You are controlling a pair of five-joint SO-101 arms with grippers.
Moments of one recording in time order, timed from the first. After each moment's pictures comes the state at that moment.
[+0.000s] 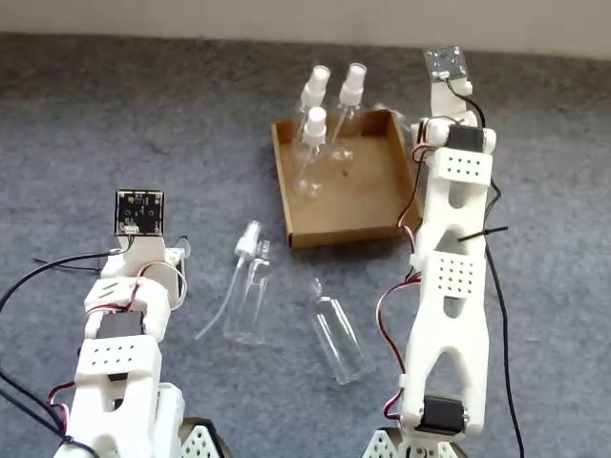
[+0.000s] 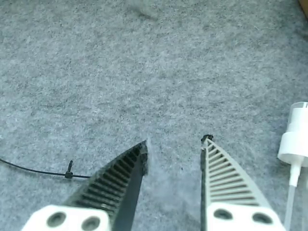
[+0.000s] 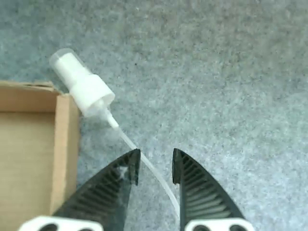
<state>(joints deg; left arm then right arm) -13.0 -54.1 81.9 21.8 -2.1 4.9 80.0 -95.7 71.9 19.9</state>
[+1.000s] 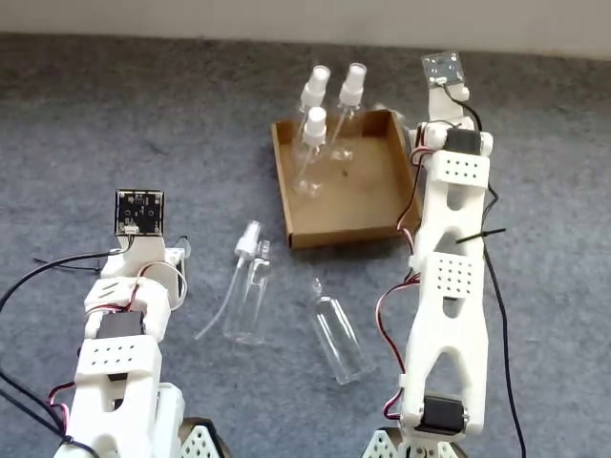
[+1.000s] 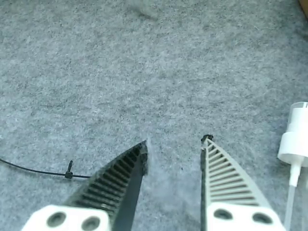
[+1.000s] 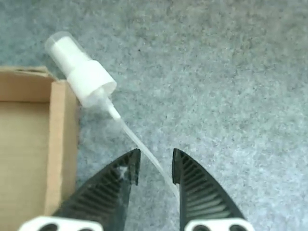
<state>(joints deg) -13.0 -54.1 81.9 21.8 -2.1 4.9 81.8 -95.7 71.9 19.9</state>
